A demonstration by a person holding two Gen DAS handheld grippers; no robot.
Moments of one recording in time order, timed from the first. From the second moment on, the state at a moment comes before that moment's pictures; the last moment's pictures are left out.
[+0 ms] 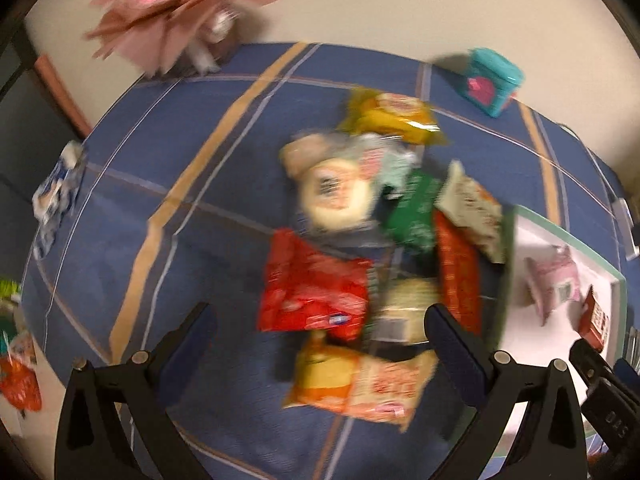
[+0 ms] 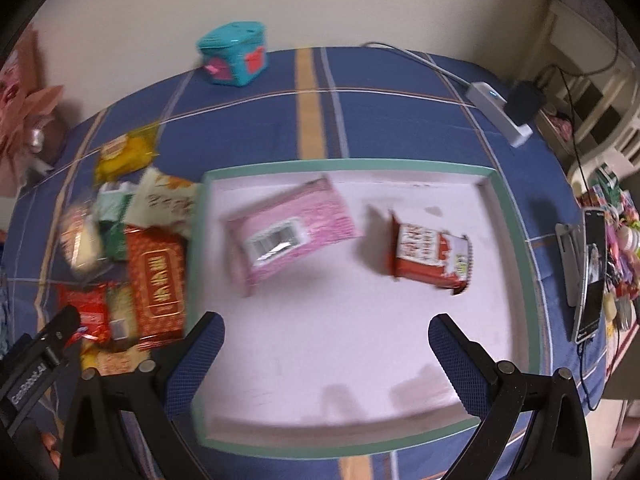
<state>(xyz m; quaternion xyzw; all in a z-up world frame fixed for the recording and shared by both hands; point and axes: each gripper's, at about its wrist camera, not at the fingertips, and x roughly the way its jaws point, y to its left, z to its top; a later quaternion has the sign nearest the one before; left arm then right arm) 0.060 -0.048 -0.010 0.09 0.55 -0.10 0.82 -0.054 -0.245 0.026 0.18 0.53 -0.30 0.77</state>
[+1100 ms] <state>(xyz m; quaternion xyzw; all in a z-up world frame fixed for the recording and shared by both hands) 0.093 0.075 -0.044 0.03 0.61 -0.01 0.79 0.025 -0.090 -0.015 0.11 0.59 -0.16 0.79</state>
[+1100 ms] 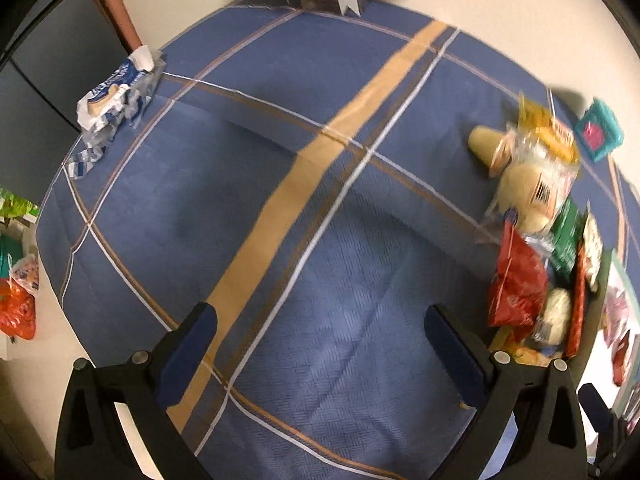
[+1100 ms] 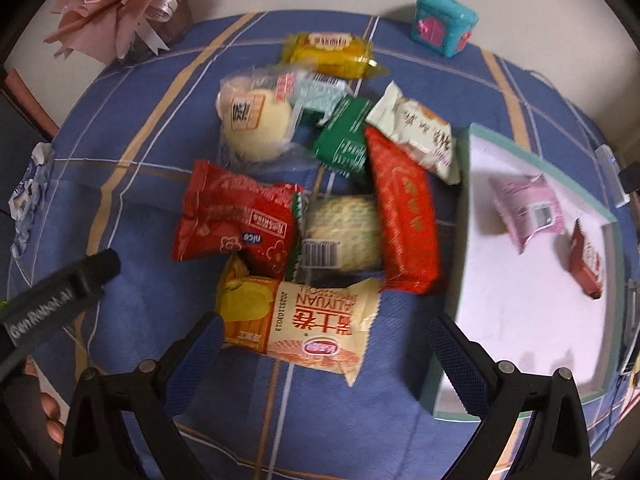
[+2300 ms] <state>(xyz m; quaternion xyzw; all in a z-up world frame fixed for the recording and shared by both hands) 0.115 0.069 -0.066 0.04 0.63 0.02 0.78 0.059 -0.060 -0.086 0.13 0.60 -0.15 0.77</state>
